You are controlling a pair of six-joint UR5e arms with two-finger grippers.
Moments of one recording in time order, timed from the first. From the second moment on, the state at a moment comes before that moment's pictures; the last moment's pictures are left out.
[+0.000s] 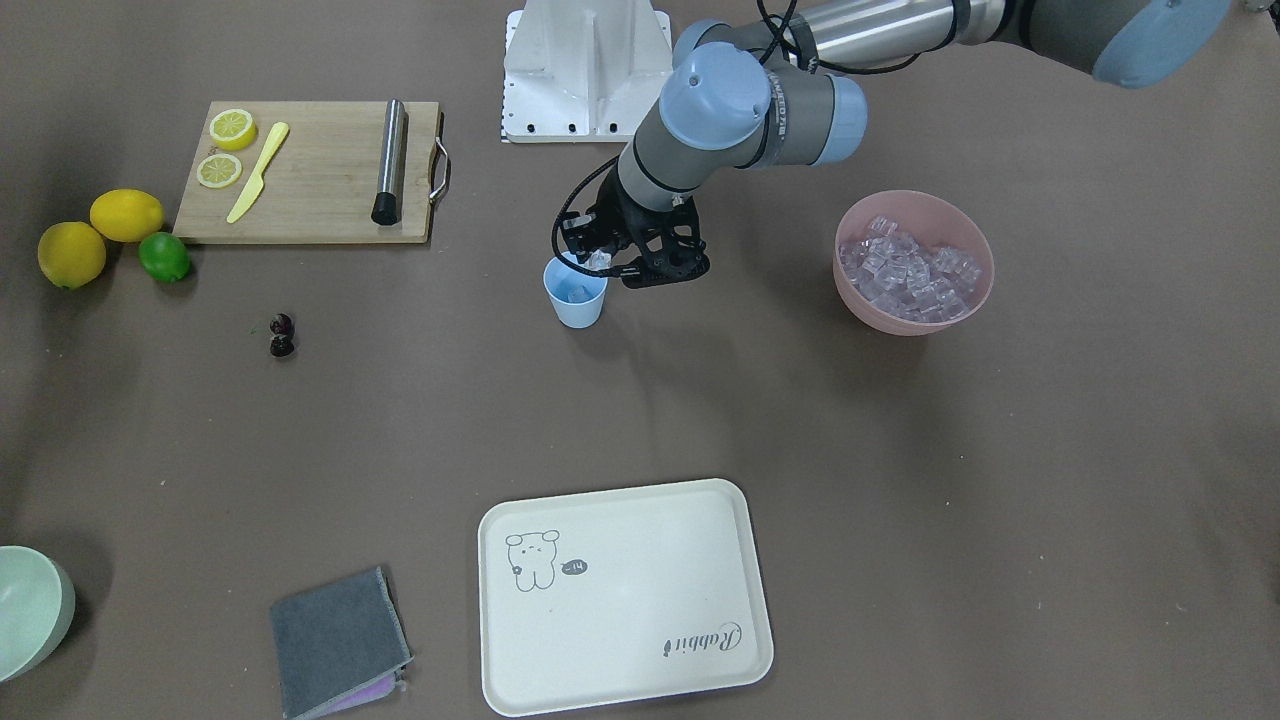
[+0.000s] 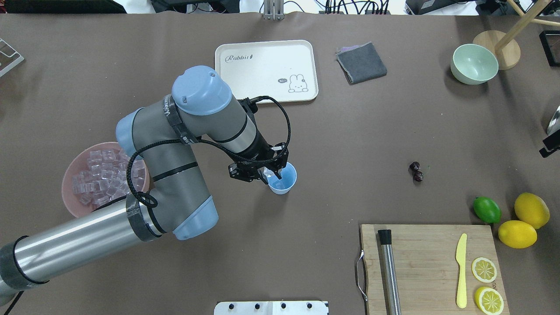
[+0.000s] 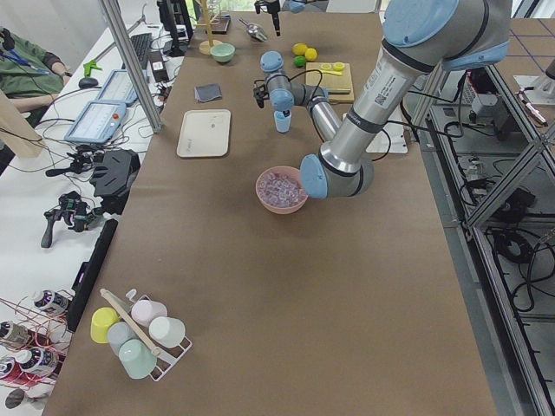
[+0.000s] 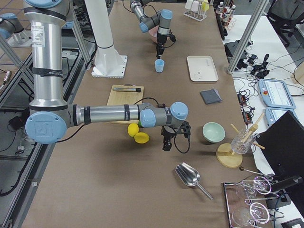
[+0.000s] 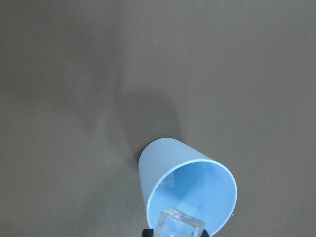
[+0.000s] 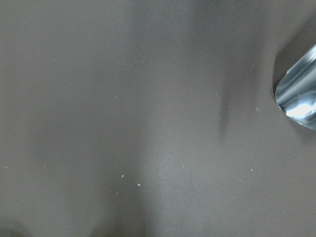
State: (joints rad) left arm -0.55 -2.34 -1.56 -1.87 -2.20 -1.61; right arm 1.27 -1.60 1.64 -1.53 2.34 0.15
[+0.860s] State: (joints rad) left arm -0.54 -2.34 -1.55 -1.87 -2.20 -1.63; right arm 1.27 -1.60 1.65 -1.53 2.34 0.16
